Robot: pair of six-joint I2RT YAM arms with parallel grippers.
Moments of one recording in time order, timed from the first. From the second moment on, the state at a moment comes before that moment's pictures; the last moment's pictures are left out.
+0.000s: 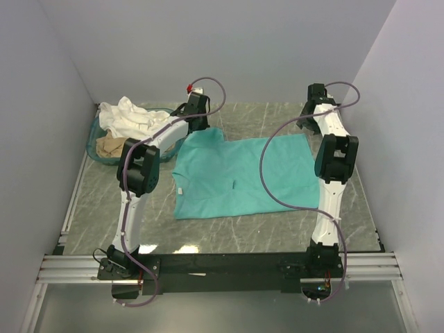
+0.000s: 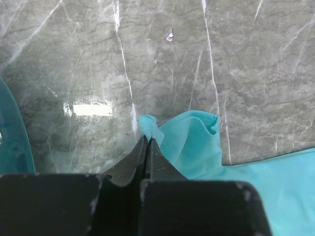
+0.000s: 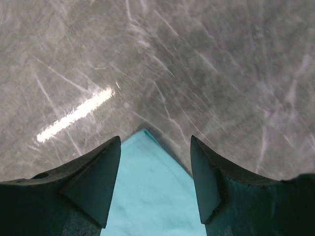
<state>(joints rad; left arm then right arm) -0.43 2.27 1.91 -0.36 -0.22 -0.43 -0.08 2.42 2.17 -0.79 0.27 0.40</state>
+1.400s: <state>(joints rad) -0.48 1.94 1.51 -0.20 -0.15 -0.41 -0.04 2.02 1.61 -0.50 0.20 0.30</state>
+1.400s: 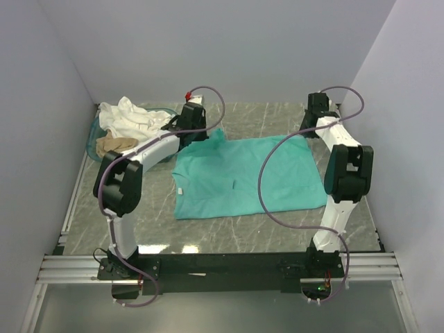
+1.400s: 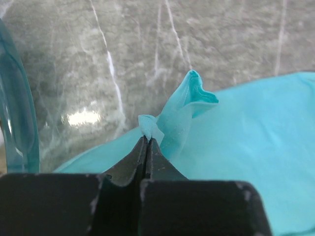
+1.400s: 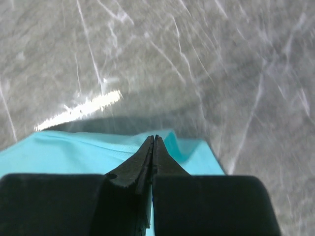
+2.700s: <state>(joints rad) -0.66 1.26 0.83 -0.10 -0.25 -0.58 -0.04 1.47 1.07 -0.46 0.38 0.39</state>
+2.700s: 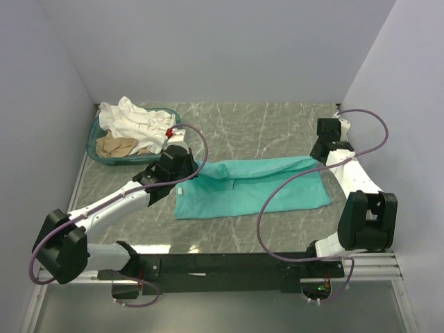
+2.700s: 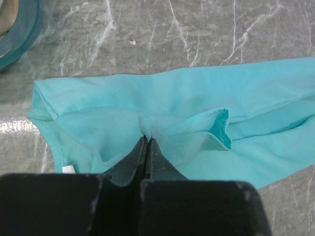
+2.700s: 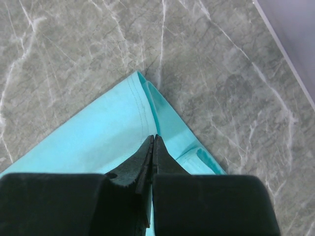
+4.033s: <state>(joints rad) -0.81 1.35 0.82 -0.22 -0.23 -0.82 -0.06 1.23 0.88 -0.48 0.06 0.49</state>
